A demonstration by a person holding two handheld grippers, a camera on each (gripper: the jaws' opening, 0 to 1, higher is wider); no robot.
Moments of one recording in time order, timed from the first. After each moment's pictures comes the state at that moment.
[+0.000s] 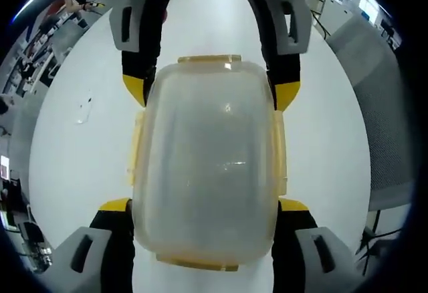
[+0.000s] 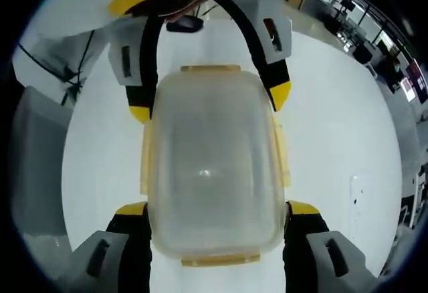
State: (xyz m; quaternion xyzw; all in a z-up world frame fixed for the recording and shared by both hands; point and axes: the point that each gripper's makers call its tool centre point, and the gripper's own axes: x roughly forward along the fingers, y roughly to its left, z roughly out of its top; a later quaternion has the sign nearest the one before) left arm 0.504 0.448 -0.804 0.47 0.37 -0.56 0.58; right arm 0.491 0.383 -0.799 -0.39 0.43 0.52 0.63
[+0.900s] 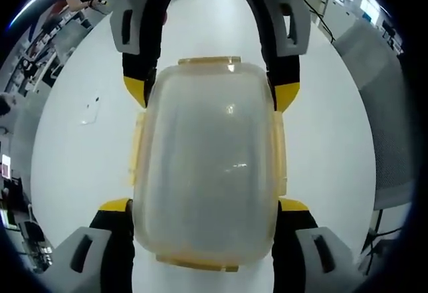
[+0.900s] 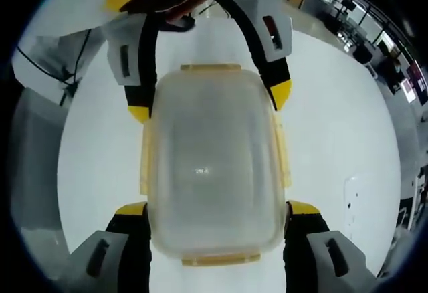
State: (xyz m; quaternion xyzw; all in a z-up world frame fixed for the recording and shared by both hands) left arm 0.521 0.444 -0.805 0.47 0.36 -0.55 0.59; right arm 0.510 0.380 -0.802 -0.40 0.43 0.52 0.62
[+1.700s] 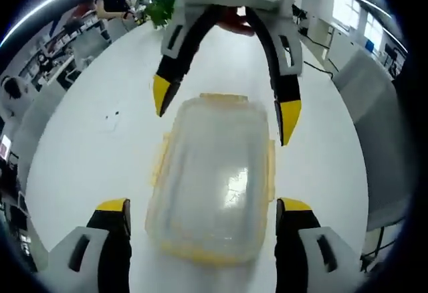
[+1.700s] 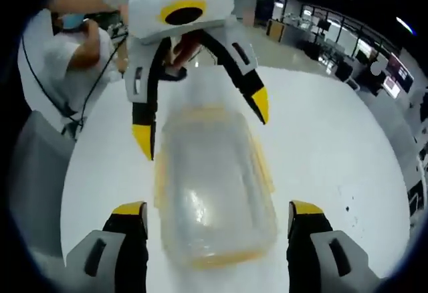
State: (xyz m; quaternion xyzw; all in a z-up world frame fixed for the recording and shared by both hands) left arm 0.527 0.437 -0.769 0.34 0.30 -0.57 0.68; right arm 0.509 0.390 -0.770 -0.26 0.32 0.55 0.73
